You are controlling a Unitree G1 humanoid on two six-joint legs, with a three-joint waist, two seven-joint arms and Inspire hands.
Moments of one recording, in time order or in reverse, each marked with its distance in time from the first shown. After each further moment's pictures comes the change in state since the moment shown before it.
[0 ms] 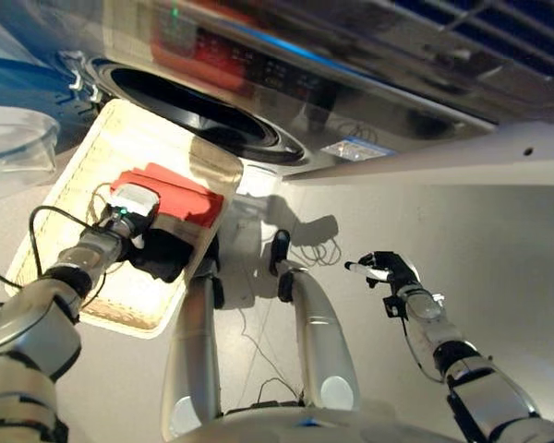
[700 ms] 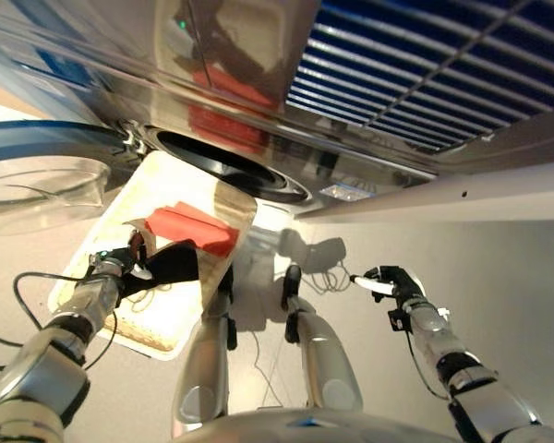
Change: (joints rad) left arm 0.309 -0.123 0.540 -0.060 -0.461 -0.031 0.059; right arm 0.063 0.026 -0.052 0.061 -0.020 0.001 0.003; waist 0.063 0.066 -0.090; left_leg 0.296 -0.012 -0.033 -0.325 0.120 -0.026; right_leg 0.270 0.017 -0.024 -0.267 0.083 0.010
